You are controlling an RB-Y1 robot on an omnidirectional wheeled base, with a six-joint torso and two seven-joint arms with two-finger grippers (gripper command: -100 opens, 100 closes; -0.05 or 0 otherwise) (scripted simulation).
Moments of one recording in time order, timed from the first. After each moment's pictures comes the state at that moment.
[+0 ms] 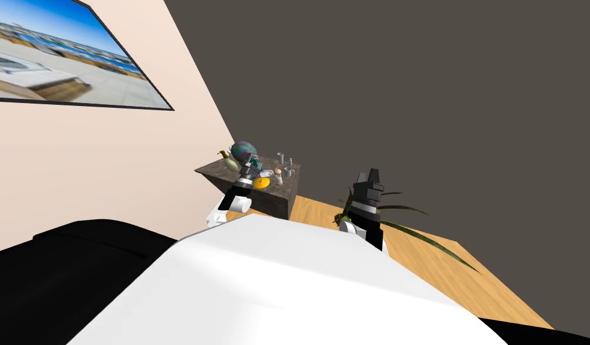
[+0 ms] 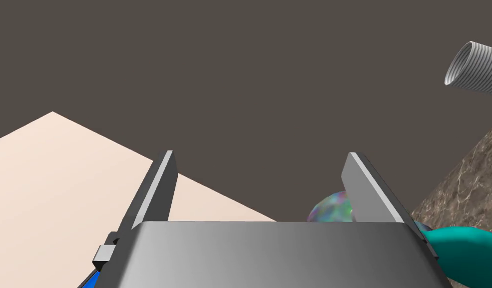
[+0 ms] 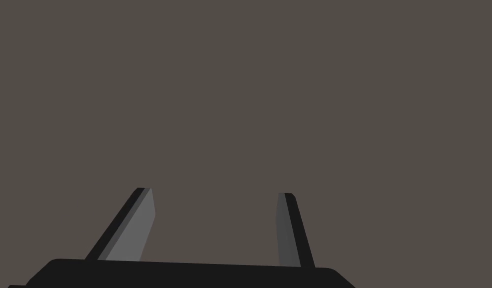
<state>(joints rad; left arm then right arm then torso) 0.36 0.29 0.07 -2.15 0.24 -0.24 0.20 0.49 0.02 -0.02 -2.30 0.01 -0.42 0.12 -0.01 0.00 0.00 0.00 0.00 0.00</state>
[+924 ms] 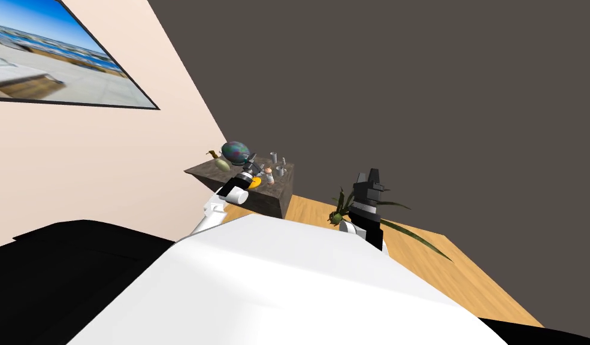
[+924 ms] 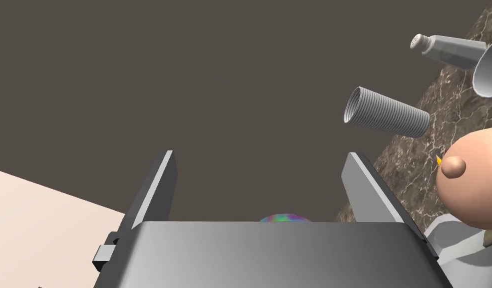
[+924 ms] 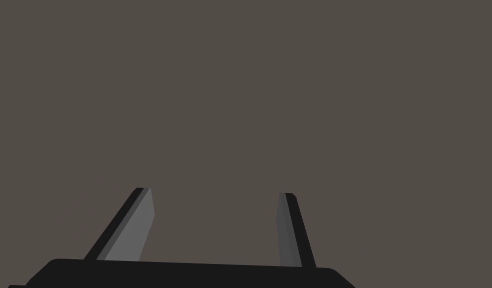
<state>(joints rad) 0.24 0.45 0.11 -2.09 0.36 0.04 0.31 0.49 0.02 -0.02 -2.30 0.01 -0.42 0.12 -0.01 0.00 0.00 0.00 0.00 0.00</state>
